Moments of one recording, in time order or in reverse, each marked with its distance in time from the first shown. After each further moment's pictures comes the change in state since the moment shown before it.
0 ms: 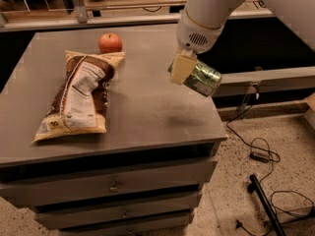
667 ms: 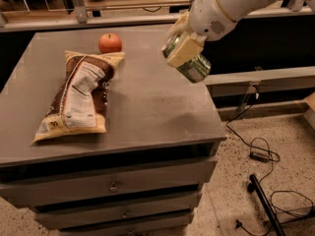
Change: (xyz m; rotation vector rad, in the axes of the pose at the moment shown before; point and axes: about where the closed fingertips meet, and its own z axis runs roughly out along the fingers) arm -0.027 -0.023 -0.027 -0.014 -0.428 -0.152
